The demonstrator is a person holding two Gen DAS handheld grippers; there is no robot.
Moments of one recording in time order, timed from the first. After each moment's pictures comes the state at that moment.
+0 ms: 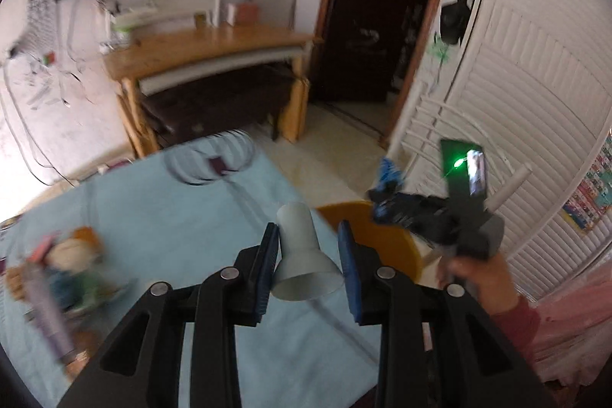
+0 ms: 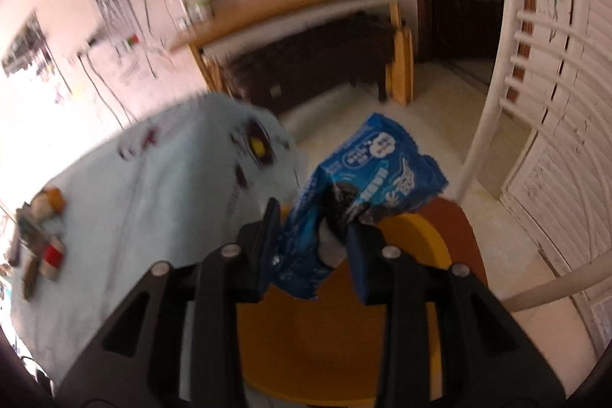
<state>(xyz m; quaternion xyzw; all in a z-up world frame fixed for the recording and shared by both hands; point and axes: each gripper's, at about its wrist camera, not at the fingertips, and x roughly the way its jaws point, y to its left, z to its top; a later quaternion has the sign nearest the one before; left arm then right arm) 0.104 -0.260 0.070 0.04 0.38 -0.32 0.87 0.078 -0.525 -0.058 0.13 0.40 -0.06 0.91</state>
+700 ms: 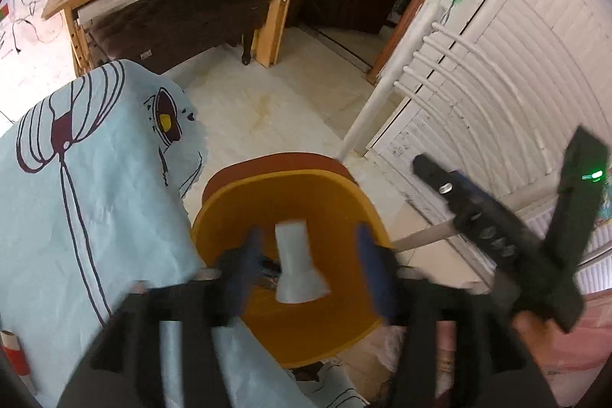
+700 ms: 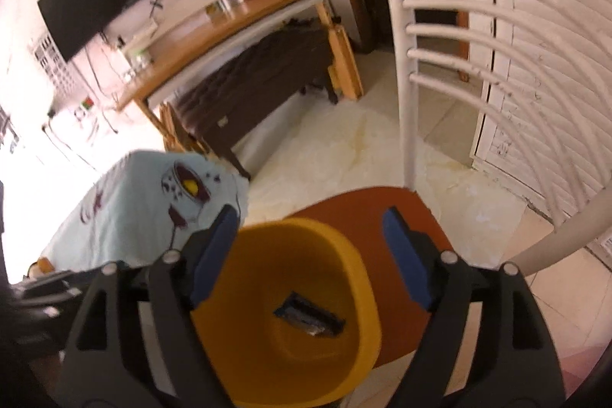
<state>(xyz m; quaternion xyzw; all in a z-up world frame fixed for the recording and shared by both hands) 0.171 -0.411 -0.027 0.05 0.52 -0.33 0.79 0.036 -0.623 -0.044 0.24 0.33 -0.14 0.90</state>
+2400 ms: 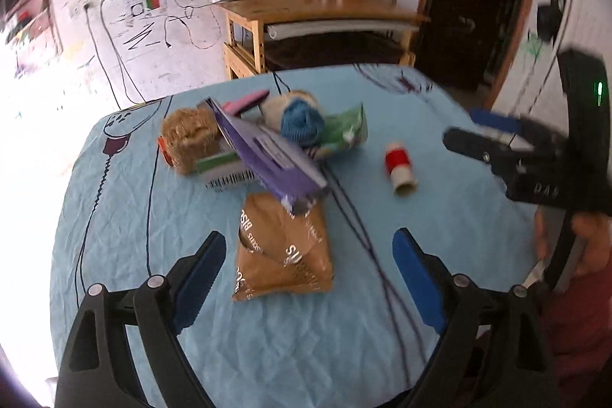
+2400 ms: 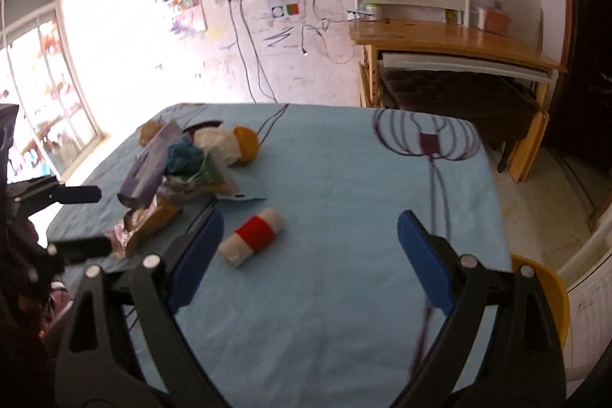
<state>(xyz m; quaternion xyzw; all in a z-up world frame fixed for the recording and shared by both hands) 0.063 -0.049 0.019 0.06 0.42 -0.14 0.89 0.066 -0.284 0.000 -0.01 0.33 0.19 0.92</state>
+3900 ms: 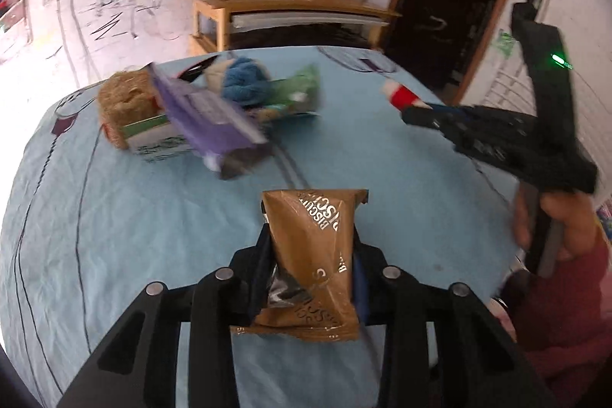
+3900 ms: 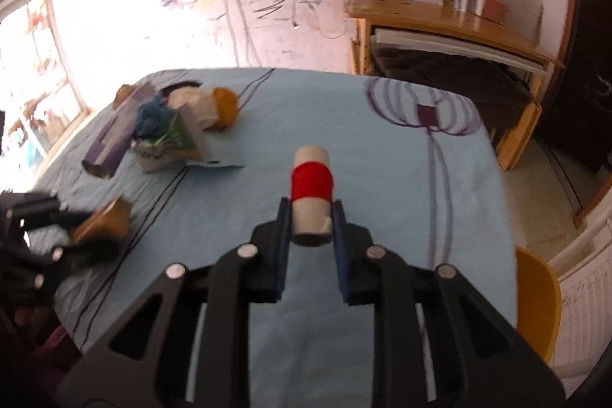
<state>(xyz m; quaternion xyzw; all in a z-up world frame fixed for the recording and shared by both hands) 0.060 -0.070 -0.010 0.02 0.42 -0.22 0.88 0.075 -0.309 -0.019 -0.02 0.36 0.15 0.92</state>
